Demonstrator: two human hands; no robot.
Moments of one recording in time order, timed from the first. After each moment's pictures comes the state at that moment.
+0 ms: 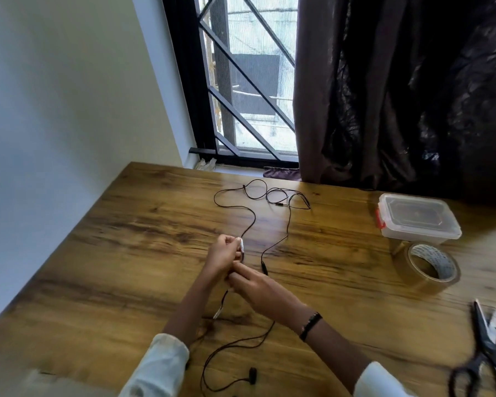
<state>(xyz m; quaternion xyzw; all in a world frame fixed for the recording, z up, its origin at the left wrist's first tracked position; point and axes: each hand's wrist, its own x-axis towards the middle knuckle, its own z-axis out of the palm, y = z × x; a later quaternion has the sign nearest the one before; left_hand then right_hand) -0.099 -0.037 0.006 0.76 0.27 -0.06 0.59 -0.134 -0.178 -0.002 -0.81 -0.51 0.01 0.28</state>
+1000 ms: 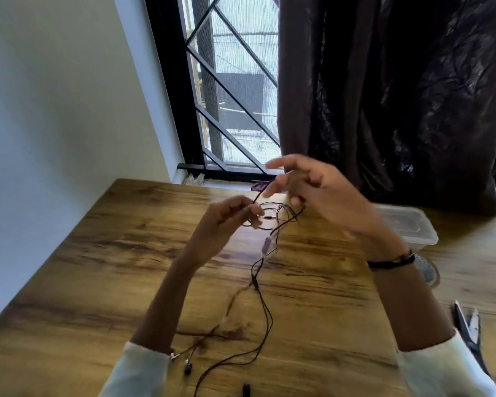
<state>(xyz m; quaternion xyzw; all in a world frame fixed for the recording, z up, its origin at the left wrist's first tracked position) -0.106 -0.046 0.135 0.75 -0.21 0.08 0.62 -0.082 -0.242 0.209 -0.74 -0.28 0.09 0.60</state>
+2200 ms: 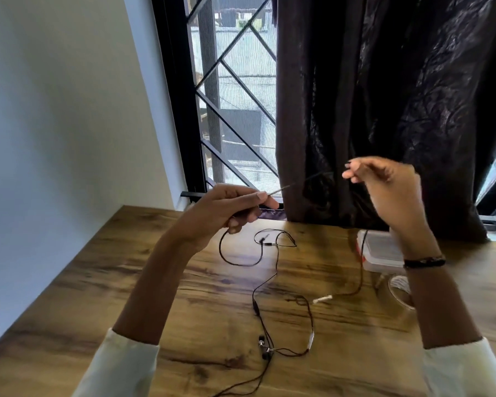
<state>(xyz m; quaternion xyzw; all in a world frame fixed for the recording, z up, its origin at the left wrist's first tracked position) -0.109 -0.036 0.221 0.72 -0.21 -0.07 0.66 -0.059 -0.310 0.229 -0.82 -0.13 -0.28 0.49</state>
